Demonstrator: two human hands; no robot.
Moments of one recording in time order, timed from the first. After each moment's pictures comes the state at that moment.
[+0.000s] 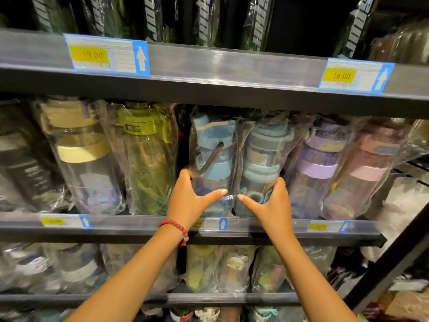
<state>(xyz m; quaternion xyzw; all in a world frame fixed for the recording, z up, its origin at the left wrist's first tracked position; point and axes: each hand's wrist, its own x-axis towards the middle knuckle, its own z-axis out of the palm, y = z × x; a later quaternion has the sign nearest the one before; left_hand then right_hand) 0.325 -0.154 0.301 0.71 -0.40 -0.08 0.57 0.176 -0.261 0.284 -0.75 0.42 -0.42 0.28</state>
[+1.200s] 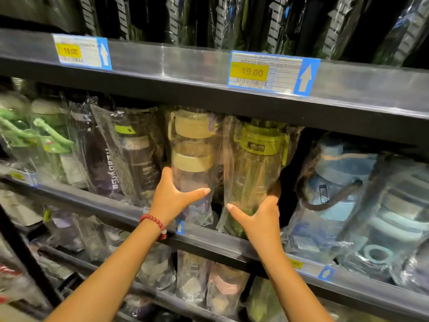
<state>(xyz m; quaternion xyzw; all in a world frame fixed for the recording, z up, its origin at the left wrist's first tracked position) 0.500 -0.030 0.303 0.75 -0.27 0.01 0.60 0.361 -0.159 0.286 -0.81 0.34 -0.33 0.35</state>
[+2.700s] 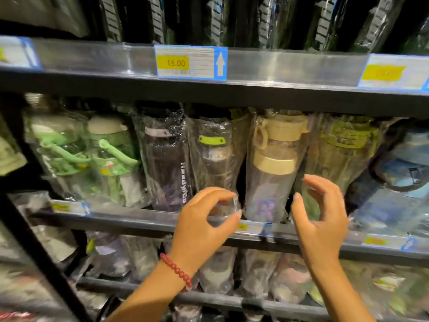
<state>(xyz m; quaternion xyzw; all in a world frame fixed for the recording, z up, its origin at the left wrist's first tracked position) 0.551 0.112 0.309 0.63 -0.53 0.08 0.56 0.411 -0.034 0.301 -0.72 0.22 -0.63 0.20</state>
